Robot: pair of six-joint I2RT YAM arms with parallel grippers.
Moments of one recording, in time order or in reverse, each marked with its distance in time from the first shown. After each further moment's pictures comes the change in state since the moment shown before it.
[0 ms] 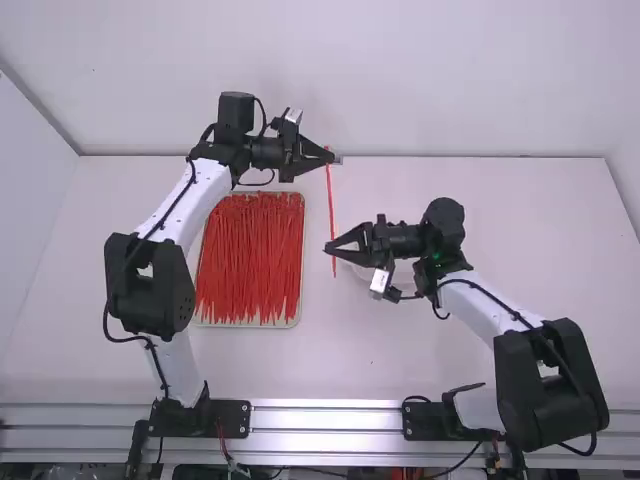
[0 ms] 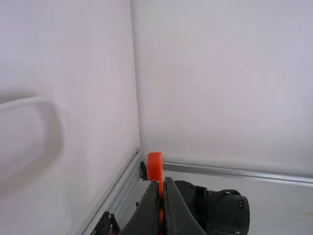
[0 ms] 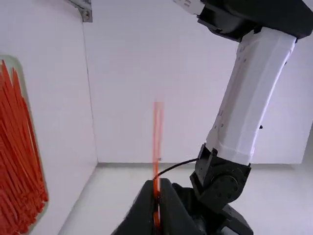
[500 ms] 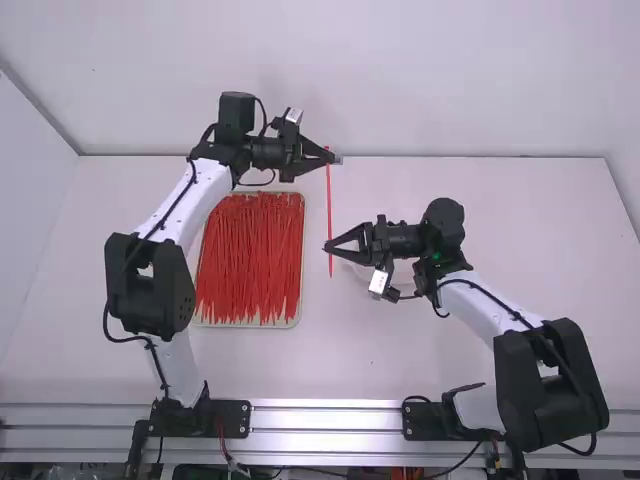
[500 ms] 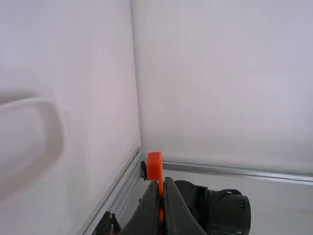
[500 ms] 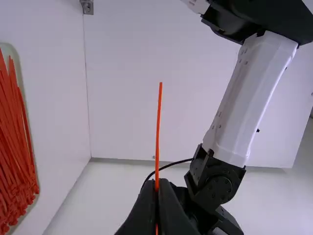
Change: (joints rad) left arm -0.003 0.000 0.000 0.000 0.000 0.006; right arm 0.000 0.000 -0.001 0.001 0.010 -0.054
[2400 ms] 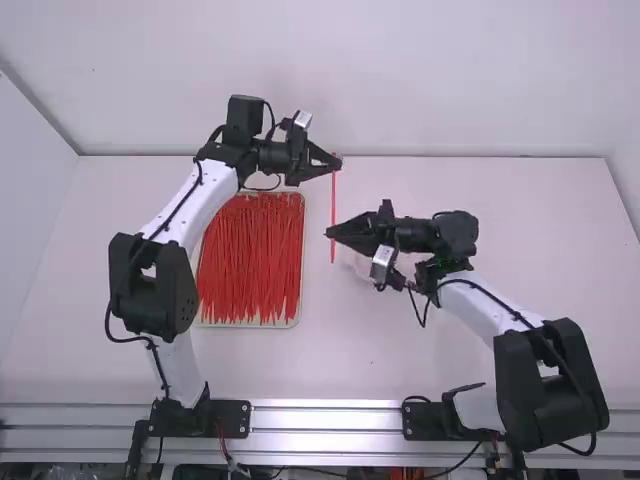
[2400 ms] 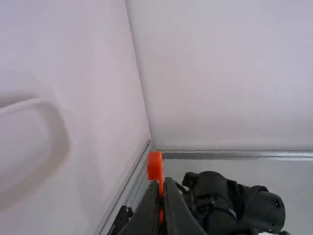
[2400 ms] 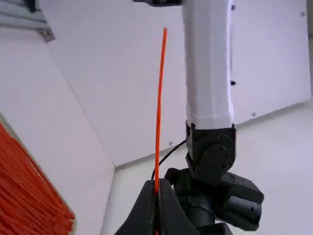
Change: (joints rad) left arm -0.030 0.000 0.000 -0.048 0.014 0.159; right arm -0.001 0.000 -0.002 0.365 0.100 0.811
